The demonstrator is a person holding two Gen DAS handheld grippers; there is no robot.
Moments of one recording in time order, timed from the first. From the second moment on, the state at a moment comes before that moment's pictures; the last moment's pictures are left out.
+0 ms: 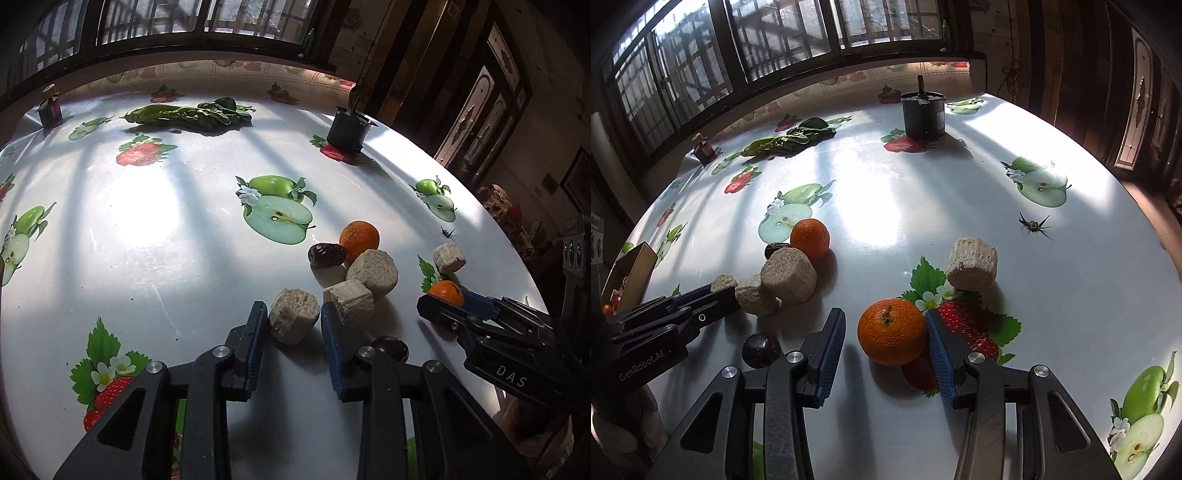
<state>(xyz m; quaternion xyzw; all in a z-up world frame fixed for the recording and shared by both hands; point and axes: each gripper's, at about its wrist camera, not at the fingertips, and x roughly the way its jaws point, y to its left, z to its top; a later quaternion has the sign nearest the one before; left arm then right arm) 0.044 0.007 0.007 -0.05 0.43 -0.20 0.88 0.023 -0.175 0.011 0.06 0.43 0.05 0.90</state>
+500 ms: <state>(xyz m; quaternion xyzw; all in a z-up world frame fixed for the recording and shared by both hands) 0.036 0.015 0.011 -0.06 0.42 -0.17 0.89 0.016 -0.182 0.014 0.05 0.42 0.02 0.90</state>
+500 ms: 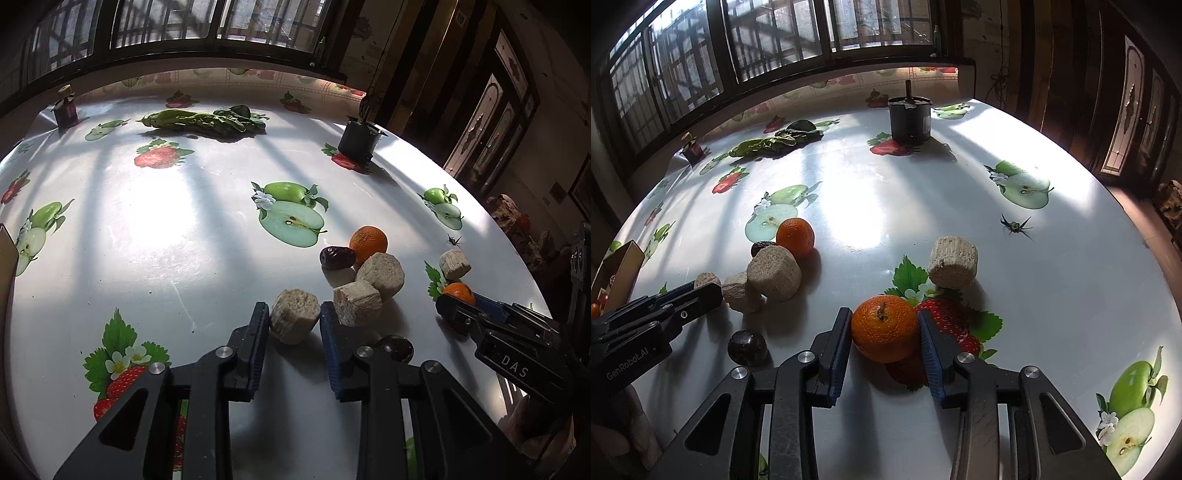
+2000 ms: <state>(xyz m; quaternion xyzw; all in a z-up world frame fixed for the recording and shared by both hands) -0.105 0.350 0.025 -0.17 0.43 0.17 0.87 -0.066 0.199 0.035 -0.07 0.45 0.37 0.81</state>
